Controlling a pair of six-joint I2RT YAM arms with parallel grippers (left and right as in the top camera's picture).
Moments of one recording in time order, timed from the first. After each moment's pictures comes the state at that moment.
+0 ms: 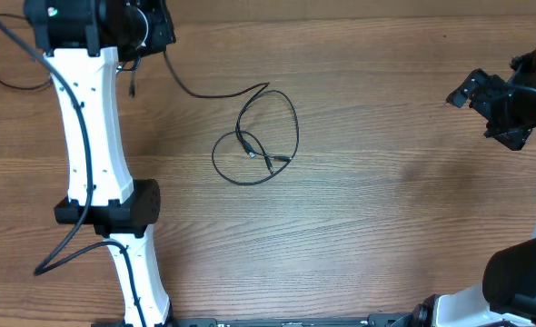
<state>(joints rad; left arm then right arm) -0.04 2.24 2.94 -1.69 0.13 -0.32 -0.31 1.71 1.71 -1.26 -0.22 0.33</state>
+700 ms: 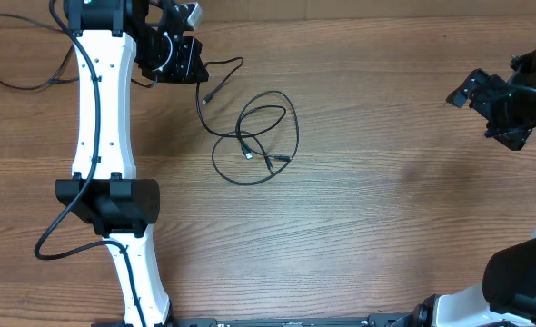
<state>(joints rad) -0.03 2.24 2.60 -1.69 0.50 0.15 -0.31 1.71 1.71 -1.26 -0.22 0.33</state>
